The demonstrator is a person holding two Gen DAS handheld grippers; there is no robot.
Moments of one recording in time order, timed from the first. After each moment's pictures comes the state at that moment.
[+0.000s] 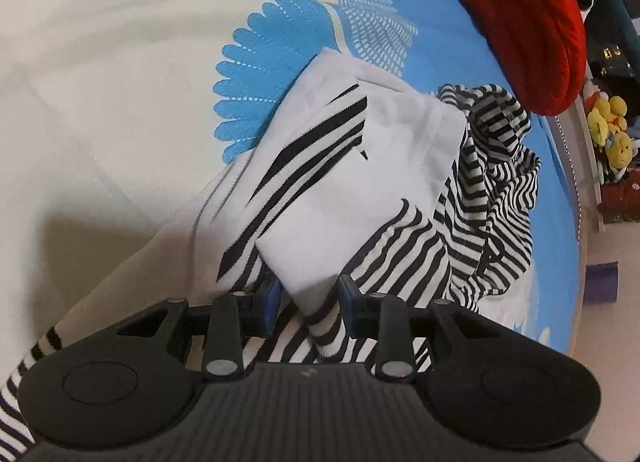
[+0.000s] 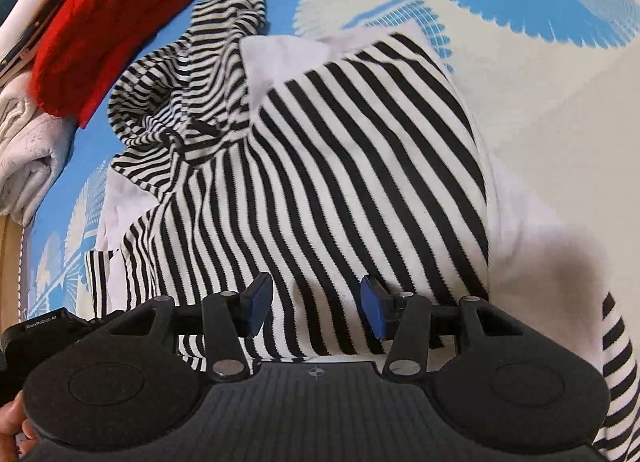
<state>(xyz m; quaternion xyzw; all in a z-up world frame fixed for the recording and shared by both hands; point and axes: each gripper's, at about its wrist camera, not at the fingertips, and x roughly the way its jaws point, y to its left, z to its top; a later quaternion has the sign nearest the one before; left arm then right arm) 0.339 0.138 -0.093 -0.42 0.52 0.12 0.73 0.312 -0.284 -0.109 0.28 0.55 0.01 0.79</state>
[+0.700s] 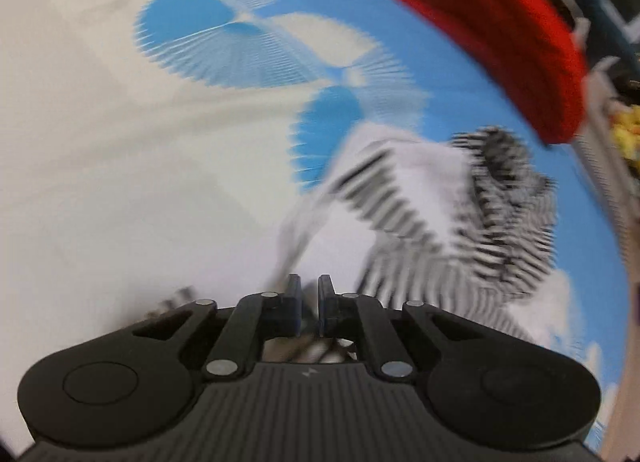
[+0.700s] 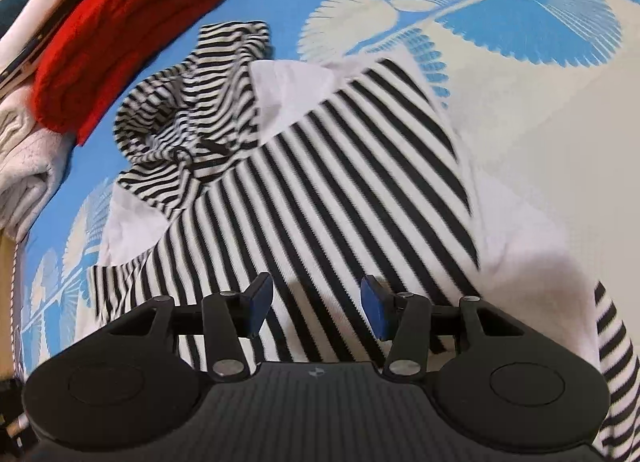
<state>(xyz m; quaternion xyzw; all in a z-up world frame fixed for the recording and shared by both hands) 0.266 0.118 -0.017 -0.33 0.48 0.25 0.77 0.300 -0.270 -0.094 0.27 0.52 -0.03 0.81</state>
